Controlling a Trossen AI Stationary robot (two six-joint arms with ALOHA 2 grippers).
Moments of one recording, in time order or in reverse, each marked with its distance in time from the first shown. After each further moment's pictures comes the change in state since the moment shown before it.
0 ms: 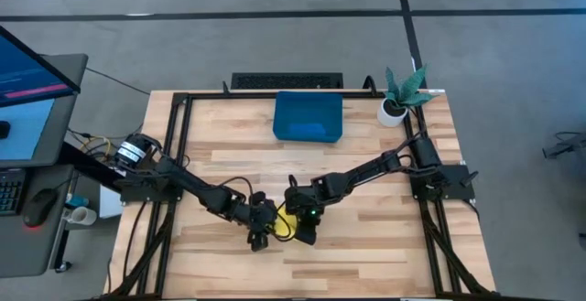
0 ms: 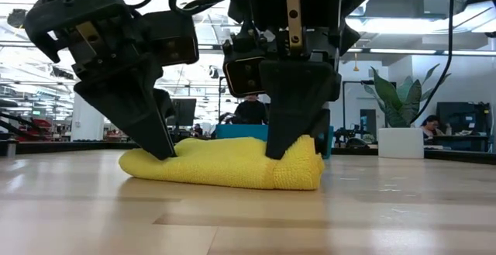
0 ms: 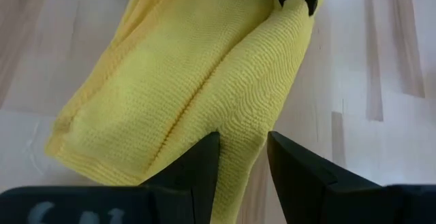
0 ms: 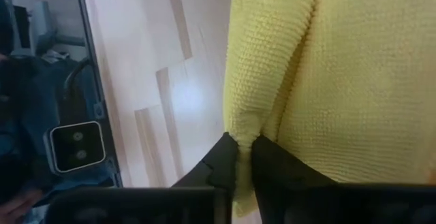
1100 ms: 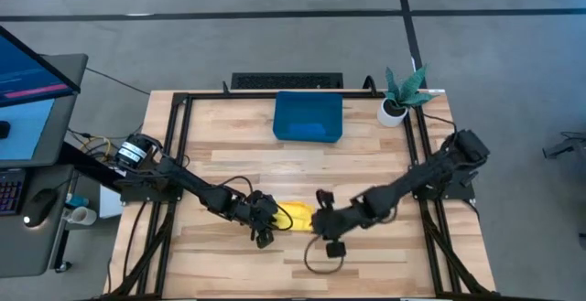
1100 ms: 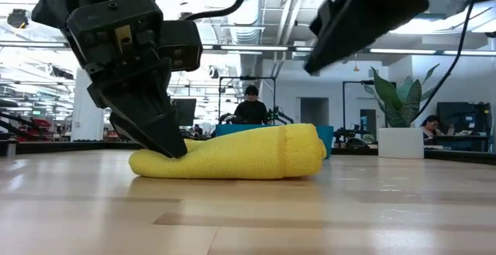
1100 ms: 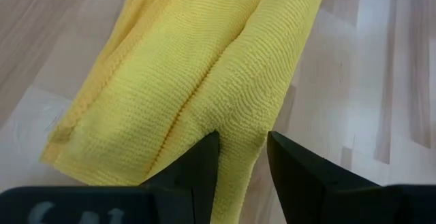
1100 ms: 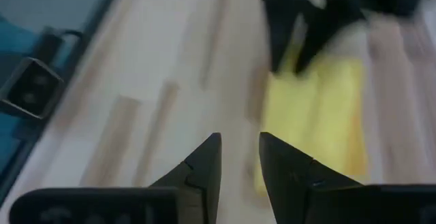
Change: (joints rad) left arm 0.005 0.004 -0.005 0.030 -0.057 -0.174; right arm 0.243 -0.372 -0.205 -0.013 0.727 -0.378
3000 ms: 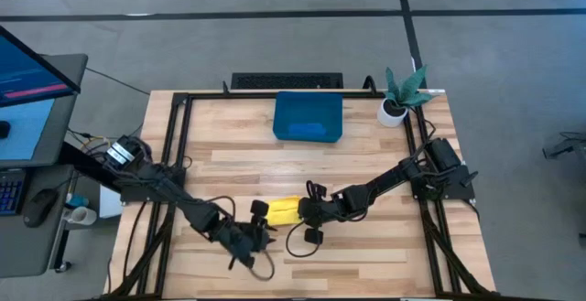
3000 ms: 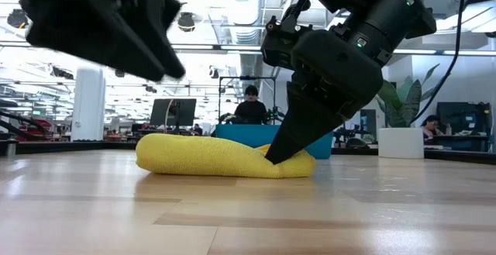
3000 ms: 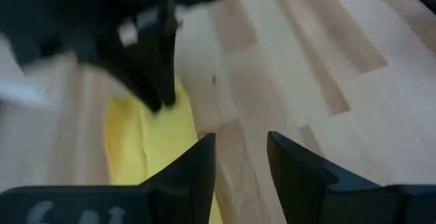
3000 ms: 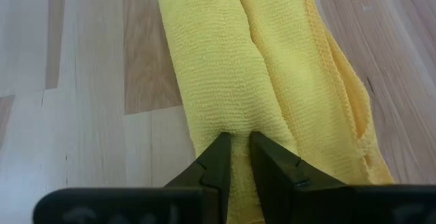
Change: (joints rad) left arm -0.216 -0.082 0.090 -0.038 -0.311 0.684; right arm -0.112 0.255 -0.034 0.214 0.045 0.173
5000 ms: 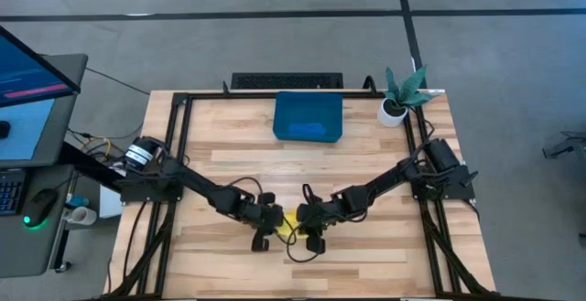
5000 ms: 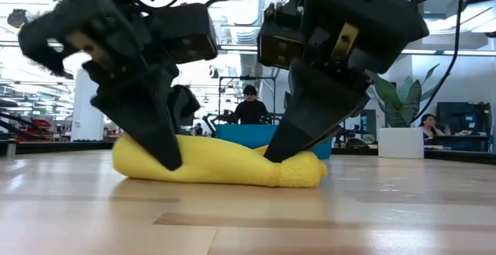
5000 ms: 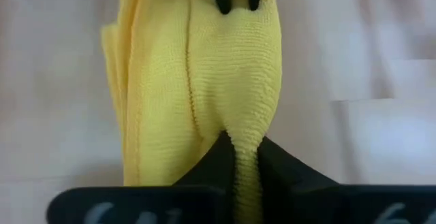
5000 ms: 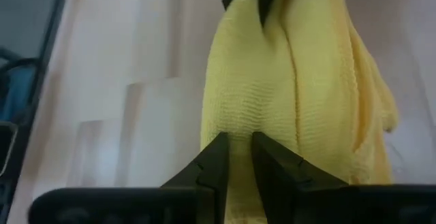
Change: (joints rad) left arm 0.209 0.147 0.021 -0.093 0.436 -0.272; right arm 0.003 0.003 -0.001 0.097 -0.258 0.067
